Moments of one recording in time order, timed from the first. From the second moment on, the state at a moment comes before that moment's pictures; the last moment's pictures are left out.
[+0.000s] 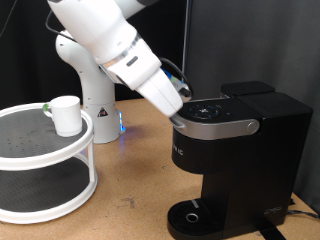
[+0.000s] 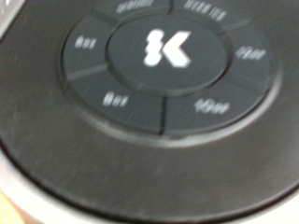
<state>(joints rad) 0.24 -0.08 -0.37 -2.22 0.70 1.97 -1.29</state>
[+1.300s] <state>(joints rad) 0.19 -0.30 -0.42 -2.41 0.86 2.07 -1.28</state>
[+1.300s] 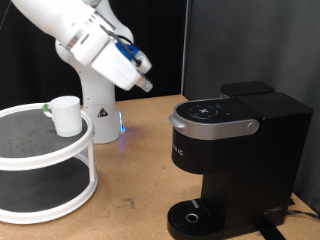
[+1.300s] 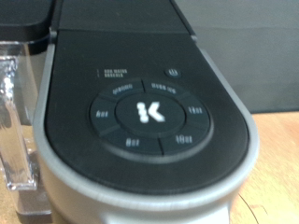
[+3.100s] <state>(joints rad) 0.02 -0.48 -0.53 -2.48 0.51 1.68 -1.16</state>
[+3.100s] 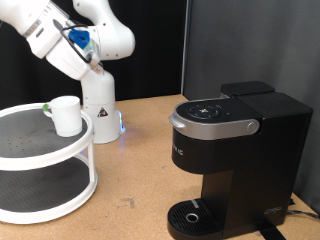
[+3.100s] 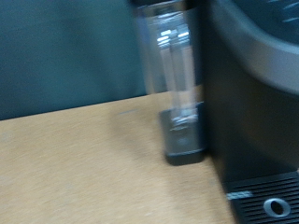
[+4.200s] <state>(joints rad) -0.11 -0.61 -0.70 -2.51 0.35 1.53 -1.39</state>
